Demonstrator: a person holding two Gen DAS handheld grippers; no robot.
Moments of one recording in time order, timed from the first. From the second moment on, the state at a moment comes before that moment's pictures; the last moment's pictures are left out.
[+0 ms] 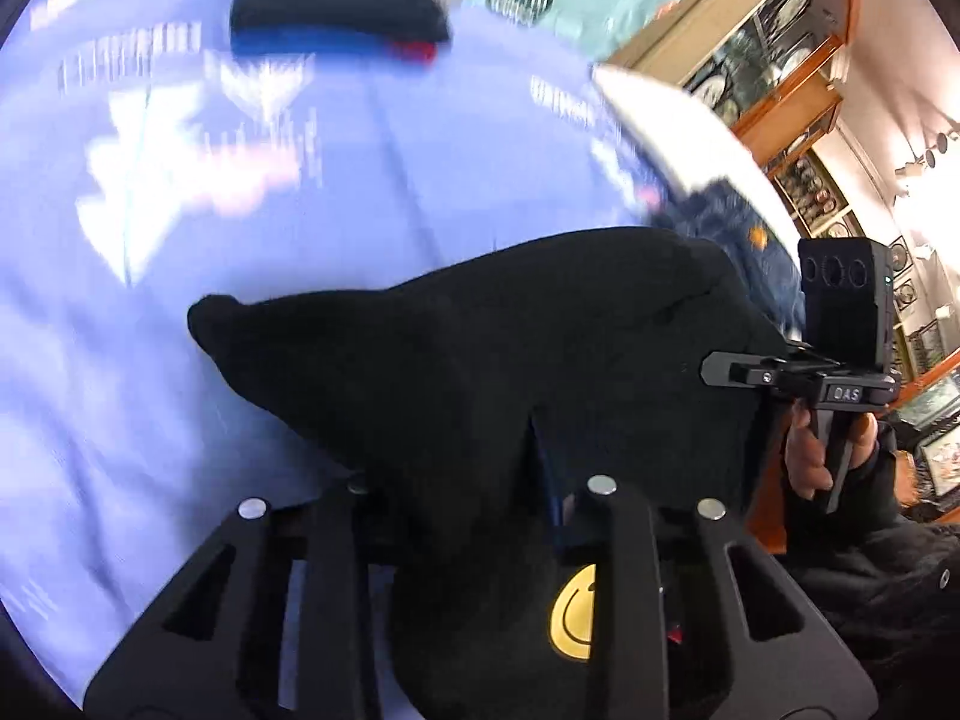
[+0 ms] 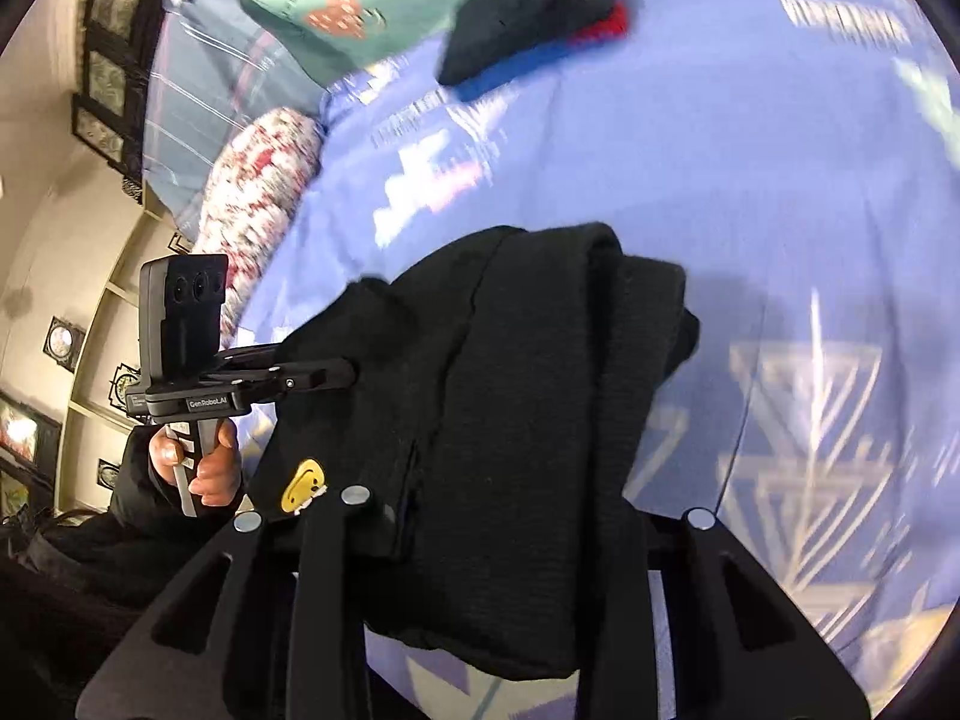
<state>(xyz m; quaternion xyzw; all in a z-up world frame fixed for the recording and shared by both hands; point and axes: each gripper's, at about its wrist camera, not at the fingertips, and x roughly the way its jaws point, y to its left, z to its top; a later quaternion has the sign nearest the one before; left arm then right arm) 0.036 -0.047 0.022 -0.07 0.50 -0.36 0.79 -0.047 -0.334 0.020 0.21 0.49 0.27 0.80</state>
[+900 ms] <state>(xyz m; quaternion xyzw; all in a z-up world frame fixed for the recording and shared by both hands) 0.353 0.013 0.102 -0.29 0.39 -0.20 0.85 0.291 -0.332 0.119 0.12 0.28 0.07 0.95</state>
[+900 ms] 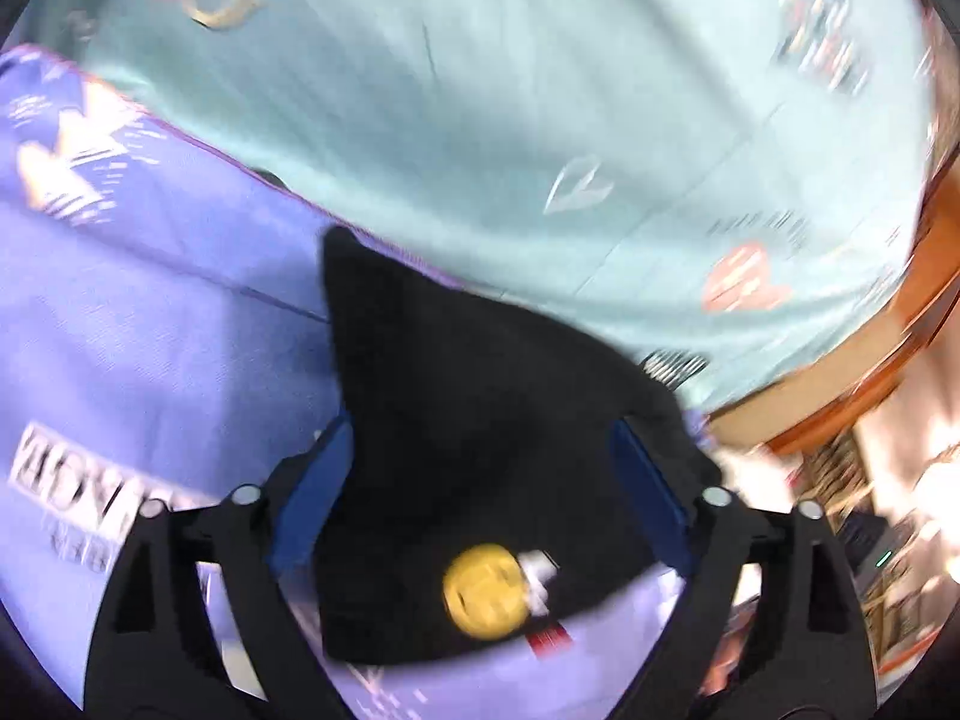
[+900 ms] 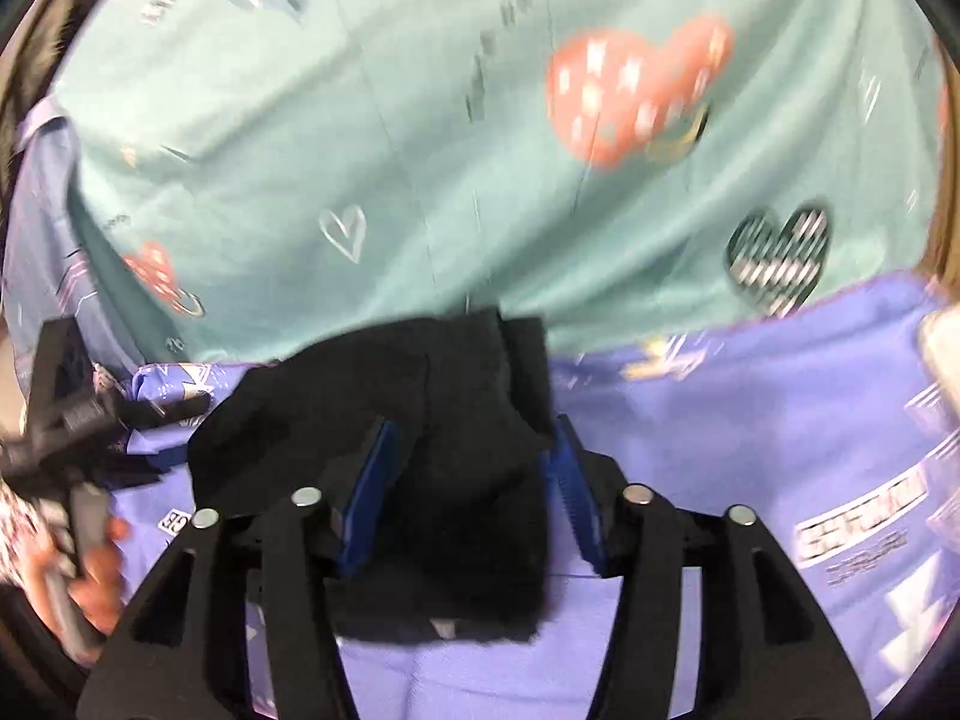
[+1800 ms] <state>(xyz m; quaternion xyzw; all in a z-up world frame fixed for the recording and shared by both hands) -0.011 -0.016 0.011 0.03 0.29 -0.06 0.96 -0.056 -0.309 0.007 0.04 0.24 -0.01 0.97</state>
